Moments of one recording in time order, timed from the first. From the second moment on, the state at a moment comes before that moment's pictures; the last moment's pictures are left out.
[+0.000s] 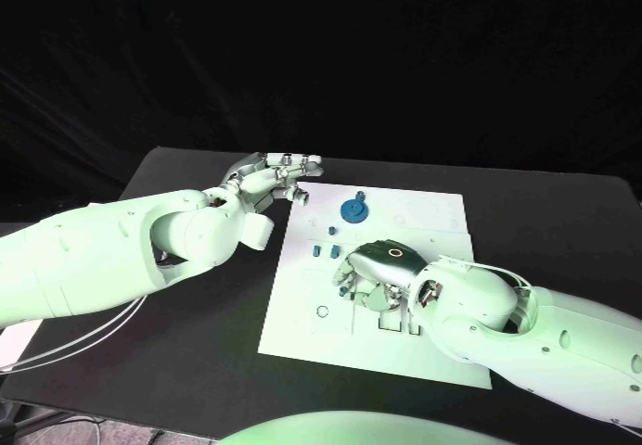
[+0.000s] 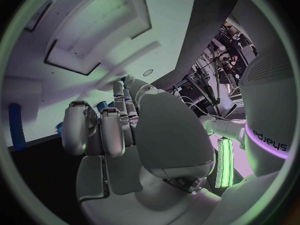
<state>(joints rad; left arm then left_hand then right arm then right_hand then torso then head) 1.20 -0.95 -0.01 1.65 0.07 -0.29 0.32 1.38 -0.14 0.46 0.03 0.20 1.04 0.18 0.09 0.08 1.15 0.10 0.15 0.08 1.27 0.02 1.04 0.50 0.16 1.24 0.11 0.61 1.00 1.00 -0.71 0.03 1.75 -1.79 -0.14 -0.21 1.47 -0.14 0.37 0.13 0.11 1.05 0.15 0.06 0.09 1.12 0.09 0.06 0.06 1.47 0.01 1.41 1.31 0.06 1.38 0.11 1.35 1.27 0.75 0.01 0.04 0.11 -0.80</state>
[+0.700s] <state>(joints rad) 1.20 -0.95 -0.01 1.65 0.07 -0.29 0.32 1.38 -0.14 0.46 0.03 0.20 1.04 0.18 0.09 0.08 1.15 0.10 0.15 0.08 1.26 0.02 1.04 0.50 0.16 1.24 0.11 0.61 1.00 1.03 -0.88 0.05 1.86 -1.79 -0.20 -0.23 1.44 -0.16 0.33 0.12 0.11 1.01 0.13 0.06 0.08 1.03 0.11 0.08 0.06 1.46 0.02 1.40 1.31 0.06 1.37 0.12 1.33 1.24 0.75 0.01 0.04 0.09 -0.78</state>
